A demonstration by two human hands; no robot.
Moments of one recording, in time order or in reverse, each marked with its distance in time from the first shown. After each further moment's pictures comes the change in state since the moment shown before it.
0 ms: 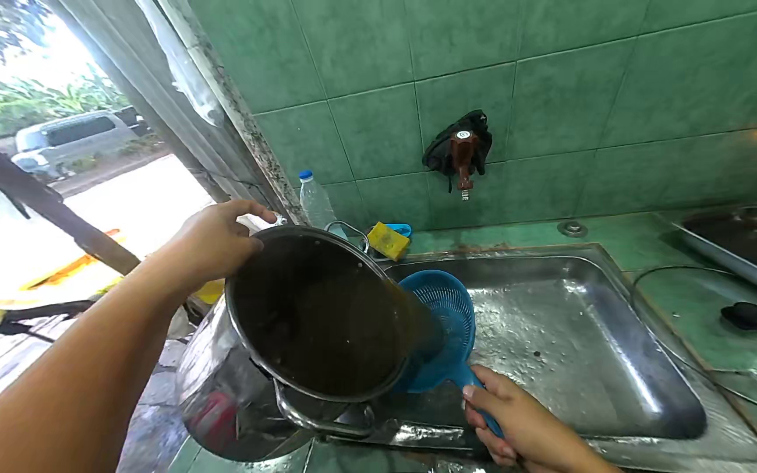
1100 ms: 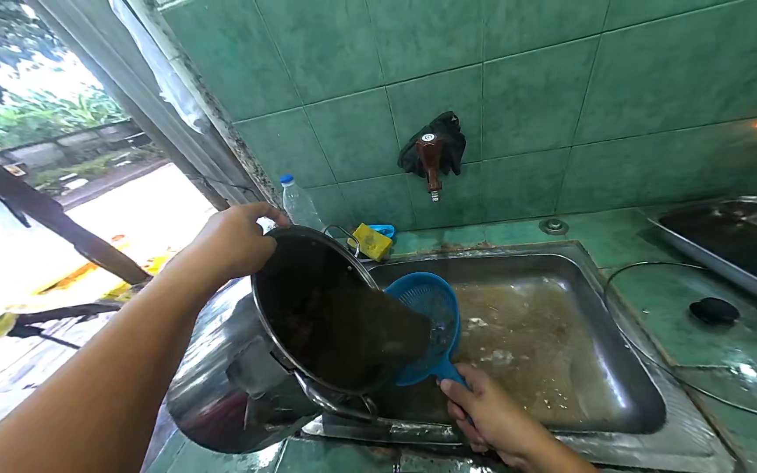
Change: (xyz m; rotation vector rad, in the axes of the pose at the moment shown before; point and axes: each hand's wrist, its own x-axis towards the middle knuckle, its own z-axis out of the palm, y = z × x) left_hand -0.013 0.071 0.030 0.177 0.008 0.002; right_hand -0.002 0.012 -0.033 -0.036 0.041 0.008
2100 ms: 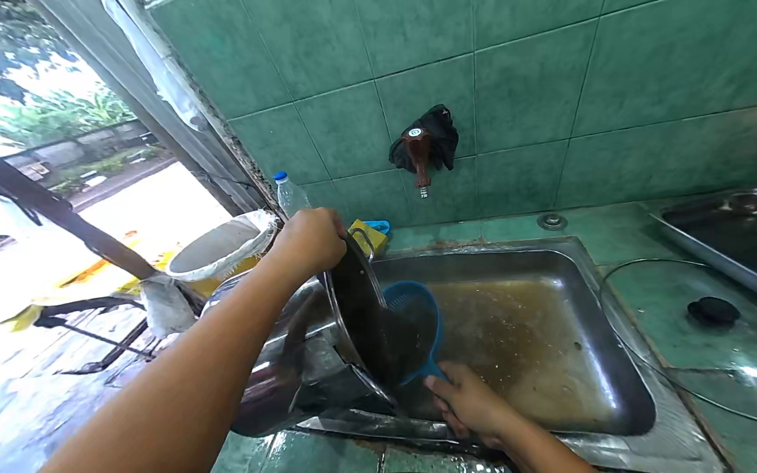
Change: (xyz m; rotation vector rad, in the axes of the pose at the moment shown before) left_hand -0.007 0.100 0.044 0.198 -0.154 0.051; right_hand 0.023 0.009 -0.020 -0.123 -0.093 0.080
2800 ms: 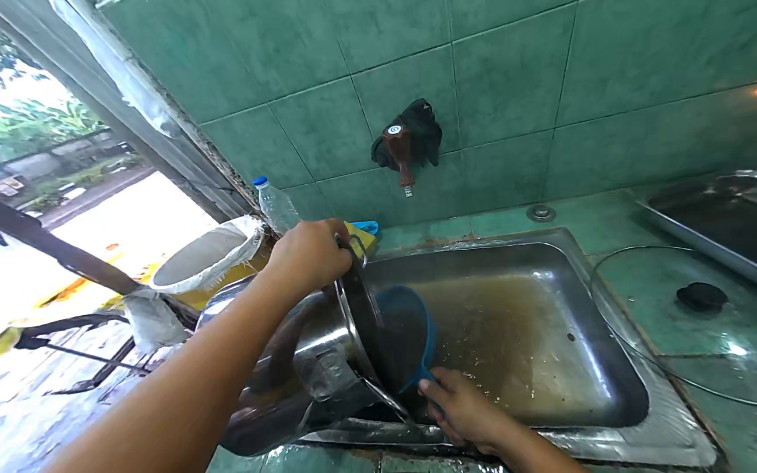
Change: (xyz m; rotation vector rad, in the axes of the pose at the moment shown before) left_hand 0.006 0.009 0.021 0.021 0.020 0.125; right_hand 0.004 0.011 -0.001 -0.018 -0.010 -0.027
